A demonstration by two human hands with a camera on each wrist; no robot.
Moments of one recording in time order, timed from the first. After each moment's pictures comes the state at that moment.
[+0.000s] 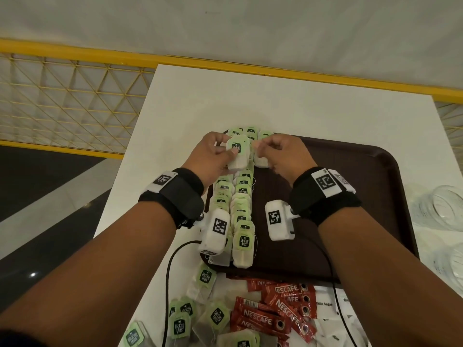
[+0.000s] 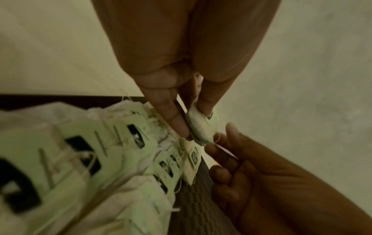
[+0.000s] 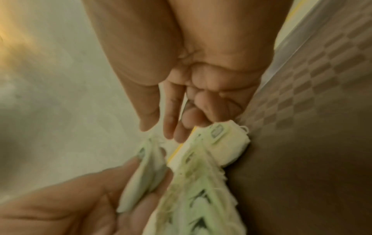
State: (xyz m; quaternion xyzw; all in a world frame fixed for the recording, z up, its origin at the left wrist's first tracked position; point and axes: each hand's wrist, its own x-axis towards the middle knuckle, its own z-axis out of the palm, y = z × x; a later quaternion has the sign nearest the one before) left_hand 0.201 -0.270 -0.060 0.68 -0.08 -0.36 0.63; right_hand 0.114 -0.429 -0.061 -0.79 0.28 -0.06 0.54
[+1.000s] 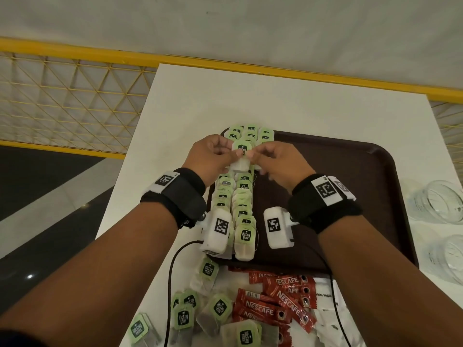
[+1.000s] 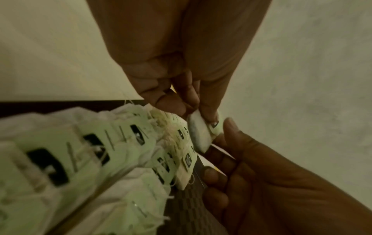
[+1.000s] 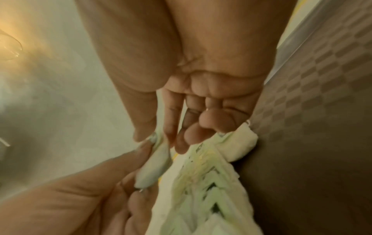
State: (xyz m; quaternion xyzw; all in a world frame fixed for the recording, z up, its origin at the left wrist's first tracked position) left_hand 0.193 -0.258 -0.054 0.74 -0.13 -0.31 0.59; right_hand 0.097 -0.406 -0.051 -0.80 0.25 -0.01 0.55
